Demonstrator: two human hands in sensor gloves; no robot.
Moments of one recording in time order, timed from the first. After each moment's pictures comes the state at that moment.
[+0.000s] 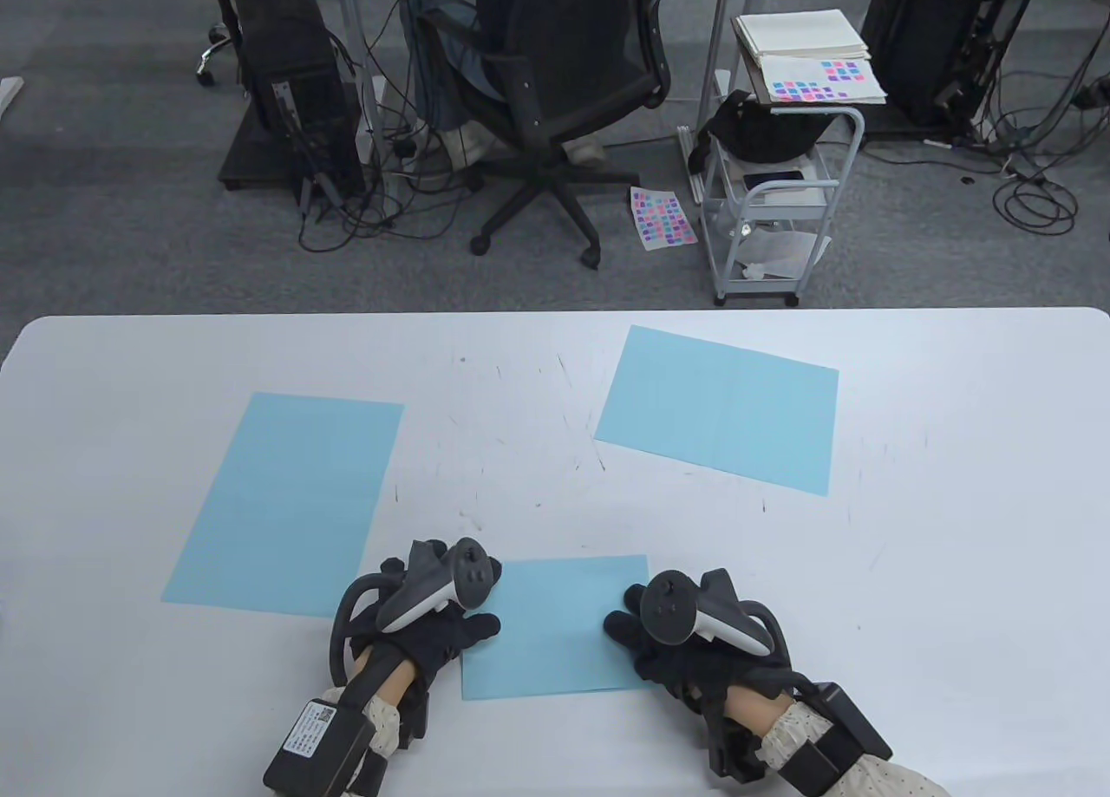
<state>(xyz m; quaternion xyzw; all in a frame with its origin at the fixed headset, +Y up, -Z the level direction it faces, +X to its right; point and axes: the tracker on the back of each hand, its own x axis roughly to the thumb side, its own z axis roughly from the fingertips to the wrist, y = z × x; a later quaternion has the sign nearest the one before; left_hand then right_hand) -0.166 -0.754 -0.332 -0.22 -0.03 -0.03 0.97 0.117 -0.783 -0.309 0.13 0.26 0.95 0.09</state>
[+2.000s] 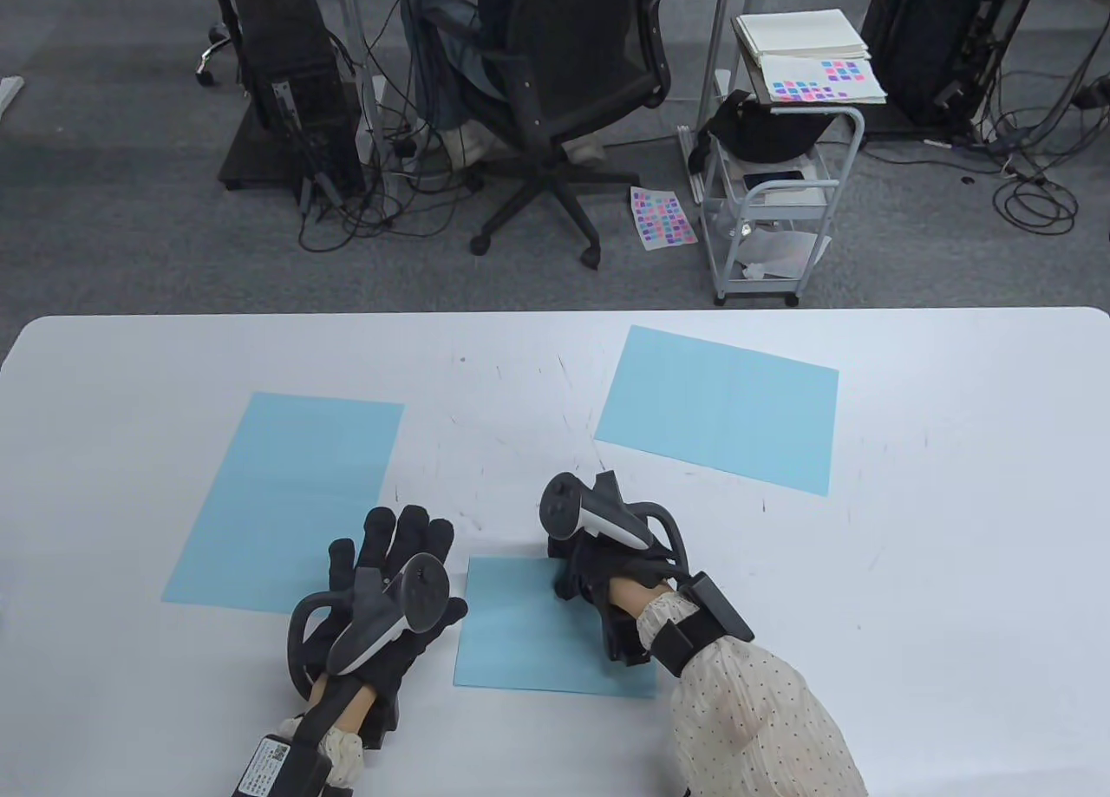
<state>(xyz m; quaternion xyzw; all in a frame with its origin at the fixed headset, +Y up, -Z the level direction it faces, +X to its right) -0.200 -0.732 -0.311 -0.07 -0.01 -0.02 1.00 0.023 -0.760 -0.407 0.10 0.22 0.97 0.05</state>
